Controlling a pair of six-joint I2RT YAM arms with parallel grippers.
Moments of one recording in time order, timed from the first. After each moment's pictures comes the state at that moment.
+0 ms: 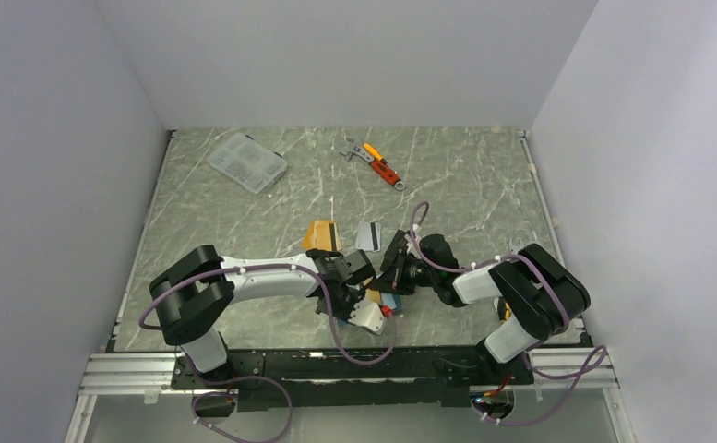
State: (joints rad) left arm -1.09 1.67 0.98 -0.67 0.16 0.91; right arm 0.54 1.56 0.33 0.58 -0.54 0.95
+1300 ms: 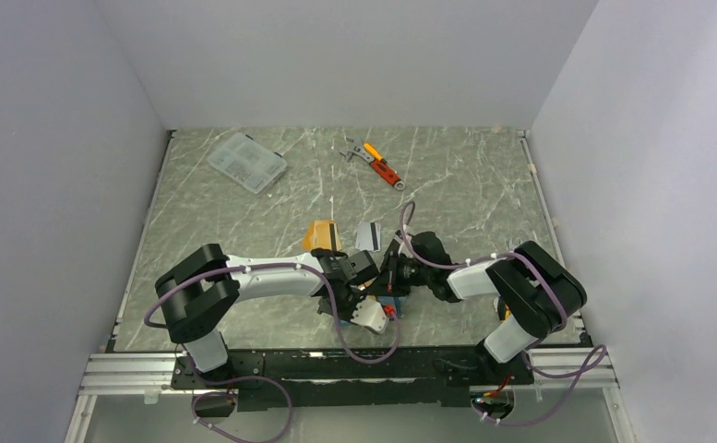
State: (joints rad) left arm -1.10 1.70 1.02 -0.70 0.13 0.89; right arm 0.58 1.58 0.39 0.48 -0.59 0.86
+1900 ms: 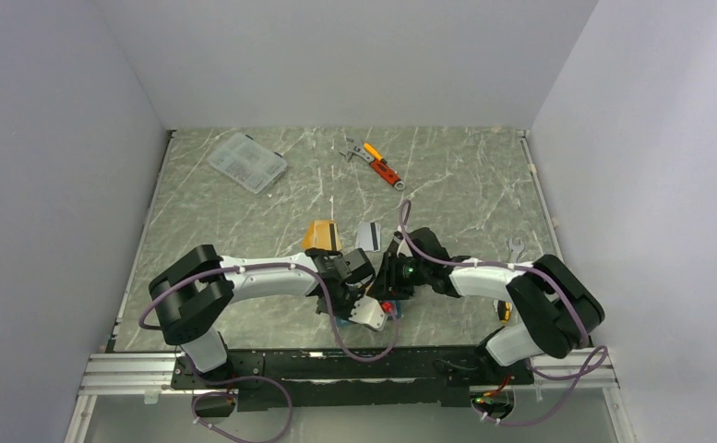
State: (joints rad) left arm -1.08 1.67 0.98 -0.66 0.16 0.88; right arm 0.62 1.48 0.48 0.16 -0.51 0.81
